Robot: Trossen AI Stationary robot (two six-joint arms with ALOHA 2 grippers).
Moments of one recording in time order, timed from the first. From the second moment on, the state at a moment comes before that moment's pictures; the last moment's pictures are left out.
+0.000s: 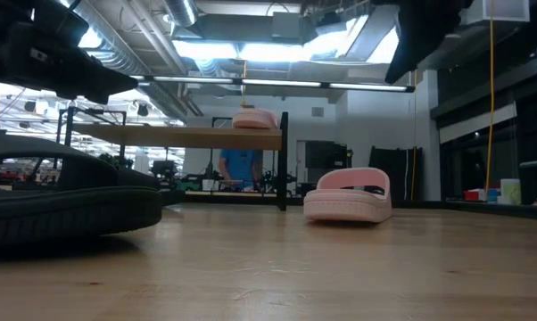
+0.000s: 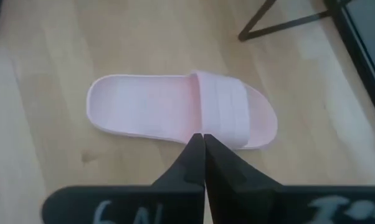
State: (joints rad) left arm -0.03 0.18 0.04 0.06 -0.17 0.09; right arm 0.28 1.39 1.20 -0.97 0.44 0.50
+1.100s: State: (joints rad) left arm -0.03 0.18 0.04 0.06 -0.18 0.12; right arm 0.37 1.74 1.29 -1.02 0.71 0.73
